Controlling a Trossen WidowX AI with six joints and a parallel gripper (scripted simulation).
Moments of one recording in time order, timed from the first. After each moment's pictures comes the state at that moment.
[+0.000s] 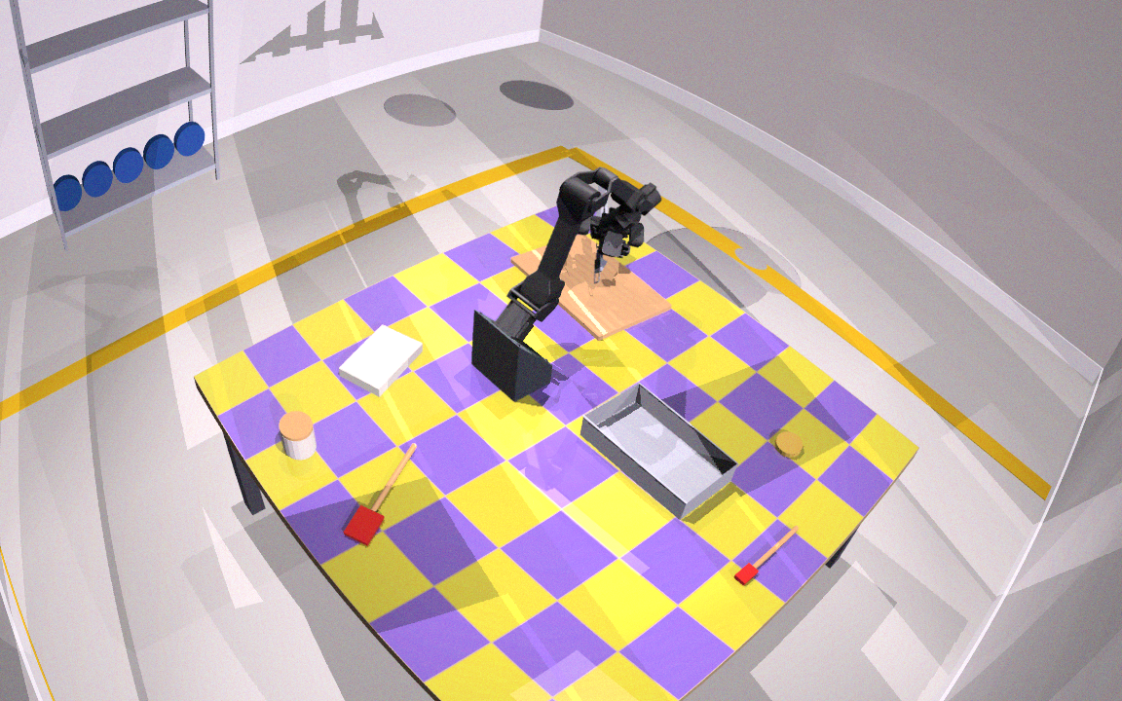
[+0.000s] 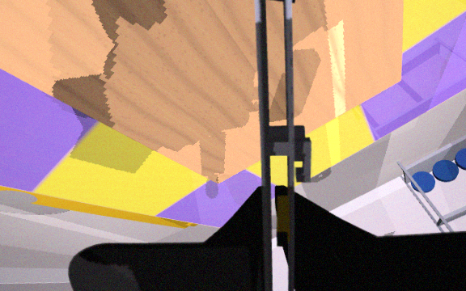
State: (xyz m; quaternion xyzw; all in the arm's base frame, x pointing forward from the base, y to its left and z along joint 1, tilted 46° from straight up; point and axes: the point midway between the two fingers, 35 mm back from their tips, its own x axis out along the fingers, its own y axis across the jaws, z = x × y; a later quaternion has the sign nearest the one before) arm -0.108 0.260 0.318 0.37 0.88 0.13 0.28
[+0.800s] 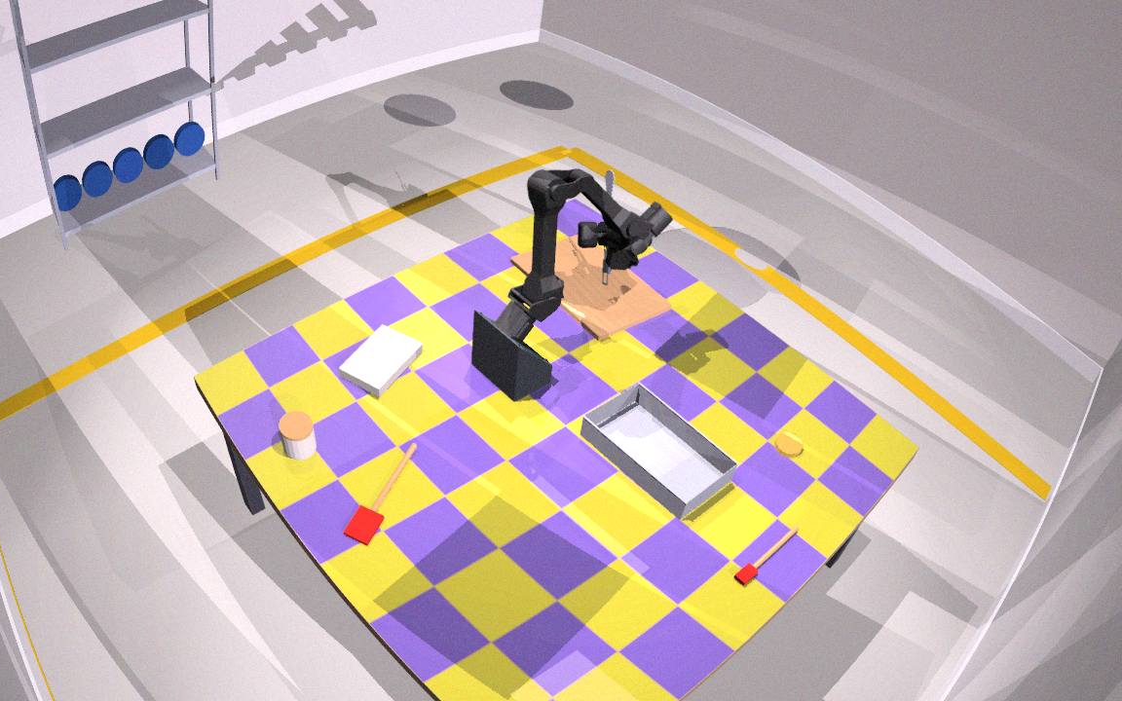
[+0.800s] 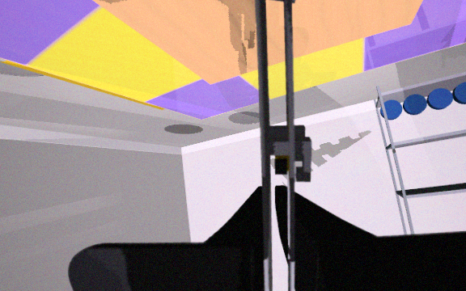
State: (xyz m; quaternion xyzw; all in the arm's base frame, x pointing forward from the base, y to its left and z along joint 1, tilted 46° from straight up) arm -0.081 0.232 0.327 0.29 0.90 0.30 0.13
